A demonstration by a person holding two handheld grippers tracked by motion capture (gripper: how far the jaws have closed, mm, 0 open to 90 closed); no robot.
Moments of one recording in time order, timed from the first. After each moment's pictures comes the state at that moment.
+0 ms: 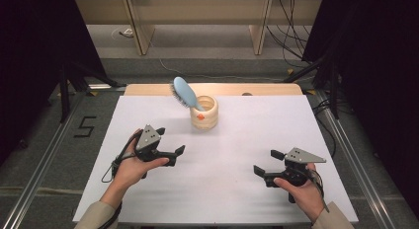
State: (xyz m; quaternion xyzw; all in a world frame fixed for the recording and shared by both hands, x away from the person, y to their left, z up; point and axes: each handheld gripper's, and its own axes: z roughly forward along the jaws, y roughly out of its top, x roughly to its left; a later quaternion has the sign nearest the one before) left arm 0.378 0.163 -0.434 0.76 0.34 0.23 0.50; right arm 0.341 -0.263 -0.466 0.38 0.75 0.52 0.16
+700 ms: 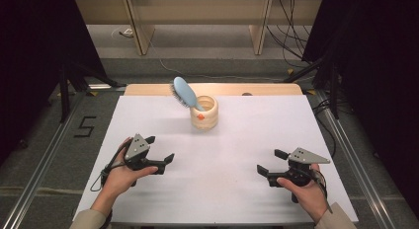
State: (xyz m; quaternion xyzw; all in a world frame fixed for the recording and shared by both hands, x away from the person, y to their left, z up) left arm 0.365 0.193 -0.458 0.76 0.35 0.24 0.49; right arm 0.340 -0.271 -0.464 0.38 0.75 0.52 0.17
